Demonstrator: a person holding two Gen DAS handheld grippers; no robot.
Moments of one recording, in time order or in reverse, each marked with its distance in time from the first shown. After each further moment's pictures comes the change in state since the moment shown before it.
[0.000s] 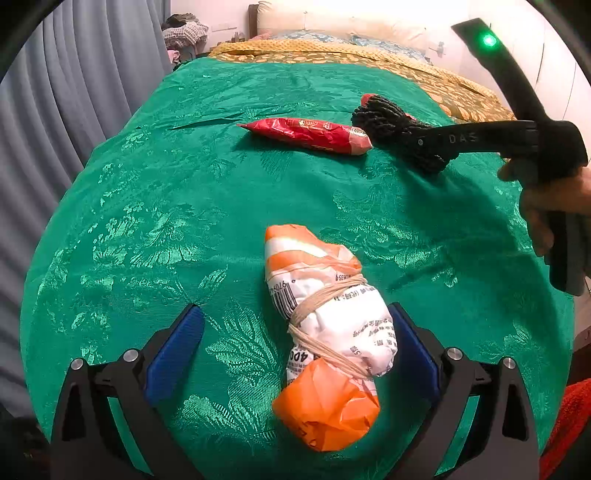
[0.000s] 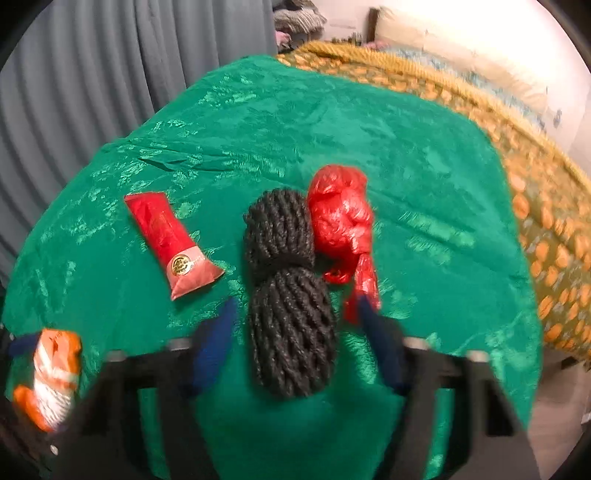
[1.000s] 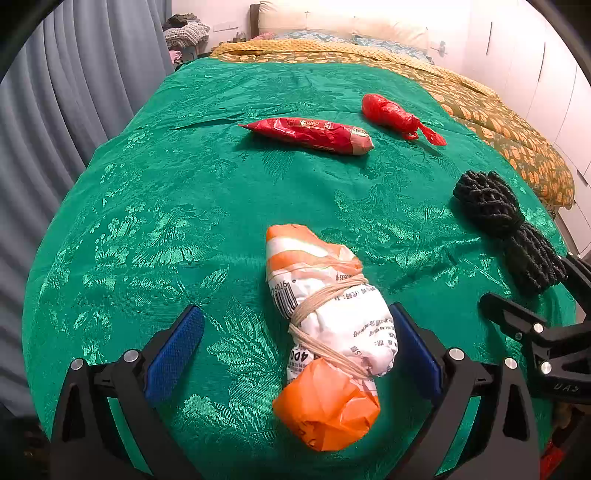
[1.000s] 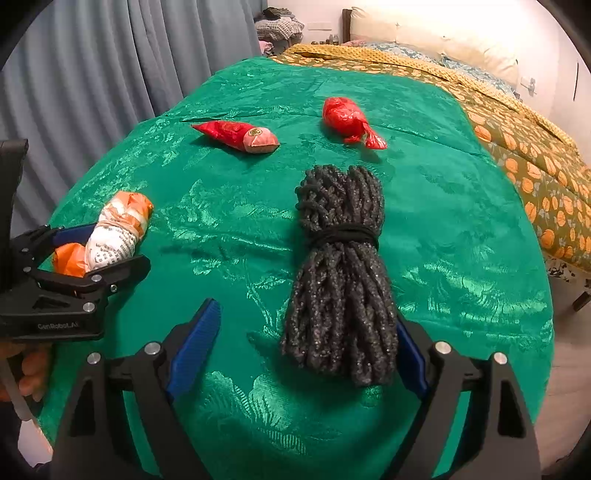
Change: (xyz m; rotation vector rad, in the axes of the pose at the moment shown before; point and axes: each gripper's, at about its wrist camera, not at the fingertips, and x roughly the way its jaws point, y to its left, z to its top) left arm 0.001 0.000 0.001 0.004 0.001 0.011; right arm -0.068 0.046 -0.134 0.067 -0.050 -0.047
